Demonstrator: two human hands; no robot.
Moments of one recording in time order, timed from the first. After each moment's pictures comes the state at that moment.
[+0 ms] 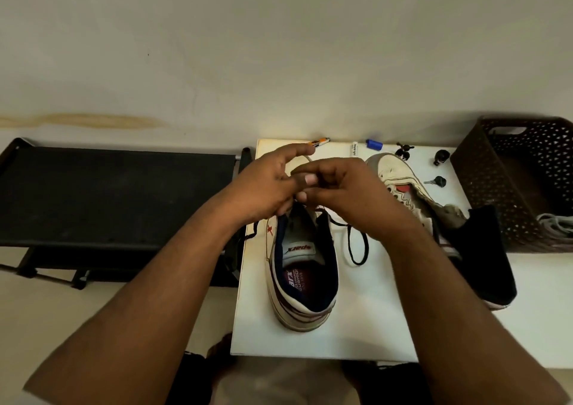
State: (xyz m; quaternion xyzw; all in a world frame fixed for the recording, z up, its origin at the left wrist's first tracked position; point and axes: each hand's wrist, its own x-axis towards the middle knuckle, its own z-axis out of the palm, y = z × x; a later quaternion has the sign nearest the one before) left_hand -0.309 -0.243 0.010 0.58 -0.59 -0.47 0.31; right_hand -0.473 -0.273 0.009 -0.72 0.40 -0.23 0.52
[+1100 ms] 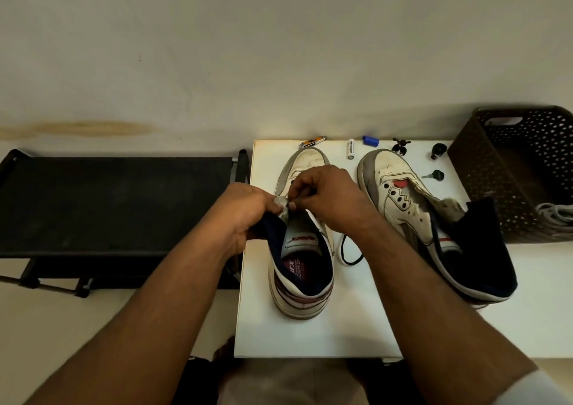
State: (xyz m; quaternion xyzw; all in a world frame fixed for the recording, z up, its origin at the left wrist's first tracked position) left_hand -0.311 -0.227 -0.001 0.72 -0.24 -0.55 0.35; right_hand -0.450 -0.280 -0.011 -0.75 0.51 -0.14 0.40
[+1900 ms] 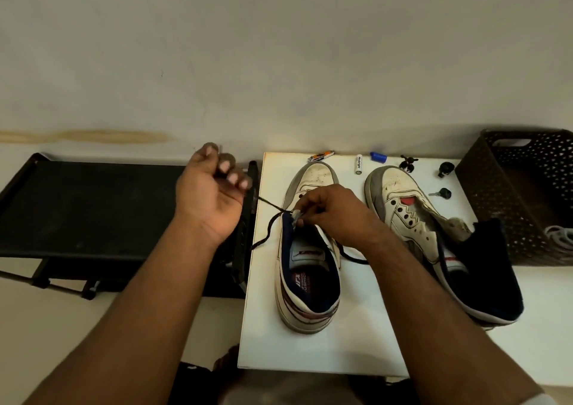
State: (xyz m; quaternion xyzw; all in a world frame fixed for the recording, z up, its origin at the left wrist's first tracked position) left_hand -0.275 -0.232 0.022 0.42 -0.12 -0.53 0.73; right_hand -0.454 -0.283 -0.016 -0.75 0.48 -0.11 0.44
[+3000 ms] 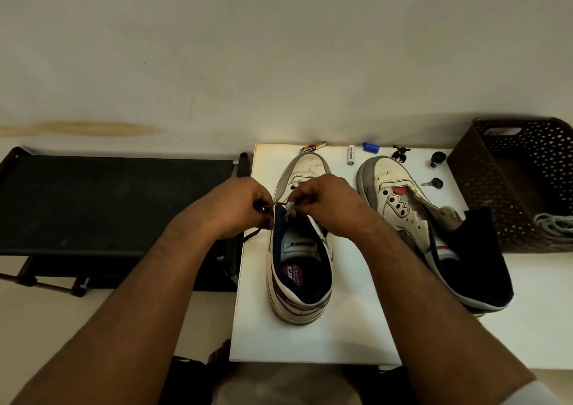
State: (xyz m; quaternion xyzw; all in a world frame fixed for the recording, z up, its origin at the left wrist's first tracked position) left_hand -0.282 -0.234 0.005 0.67 -0.67 -0.32 0.05; right_hand -0.454 -0.282 -0.010 -0.78 0.49 -0.08 0.38
